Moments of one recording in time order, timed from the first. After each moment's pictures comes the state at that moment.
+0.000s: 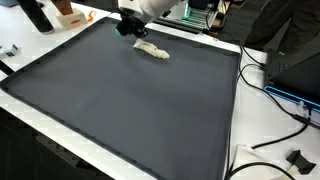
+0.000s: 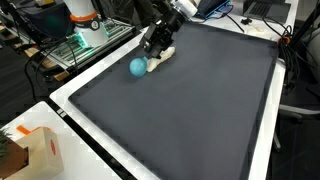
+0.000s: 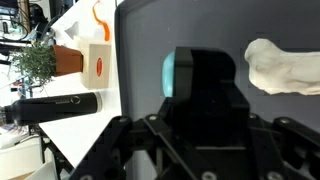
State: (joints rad) arm 0.19 0.33 0.05 -2.11 -0.76 1.81 0.82
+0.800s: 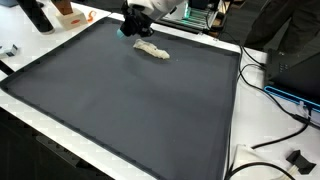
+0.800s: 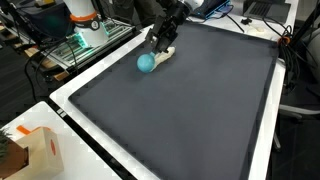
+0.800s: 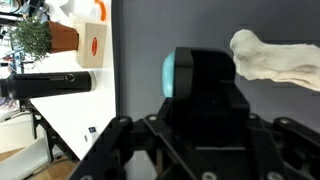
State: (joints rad) arm 0.21 0.29 0.08 -2.12 -0.78 1.84 0.78
